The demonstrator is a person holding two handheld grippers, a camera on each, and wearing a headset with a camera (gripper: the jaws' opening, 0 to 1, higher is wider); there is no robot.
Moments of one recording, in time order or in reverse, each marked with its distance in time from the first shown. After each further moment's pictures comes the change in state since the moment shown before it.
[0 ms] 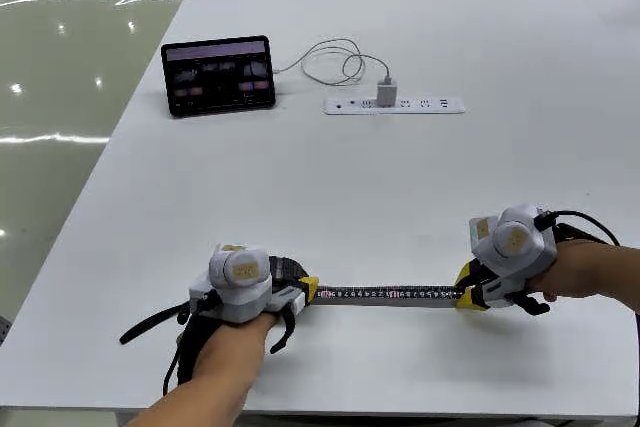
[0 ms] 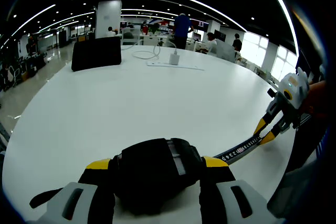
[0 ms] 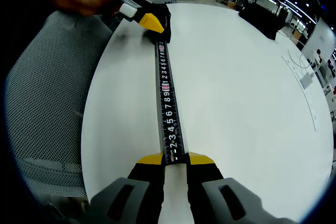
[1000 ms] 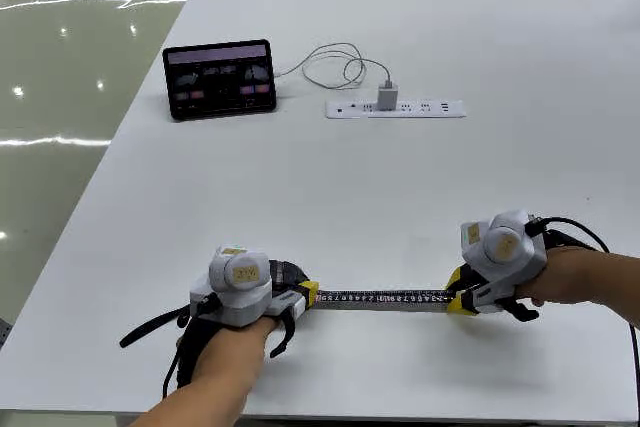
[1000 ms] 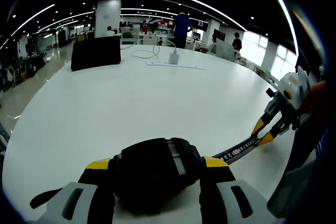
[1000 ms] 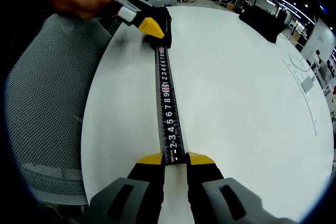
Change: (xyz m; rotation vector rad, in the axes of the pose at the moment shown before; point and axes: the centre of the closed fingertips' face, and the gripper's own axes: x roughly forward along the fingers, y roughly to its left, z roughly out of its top) left arm 0.001 0.001 -0.001 0.003 0.007 -0.004; right arm 0.006 0.003 0.015 0.001 -0.022 -0.004
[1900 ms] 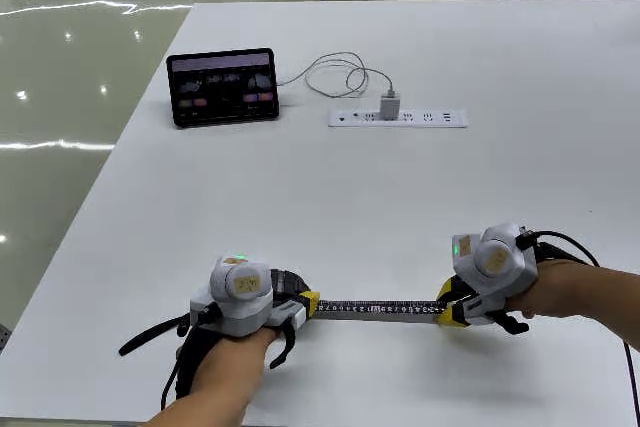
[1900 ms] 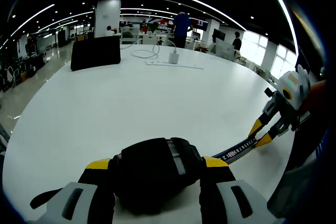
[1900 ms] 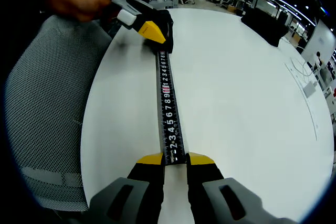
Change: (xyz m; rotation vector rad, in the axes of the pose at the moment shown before) left arm 0.001 -0.001 0.000 0.001 0.003 0.000; right arm 0.007 0.003 0.012 -0.007 -0.016 0.002
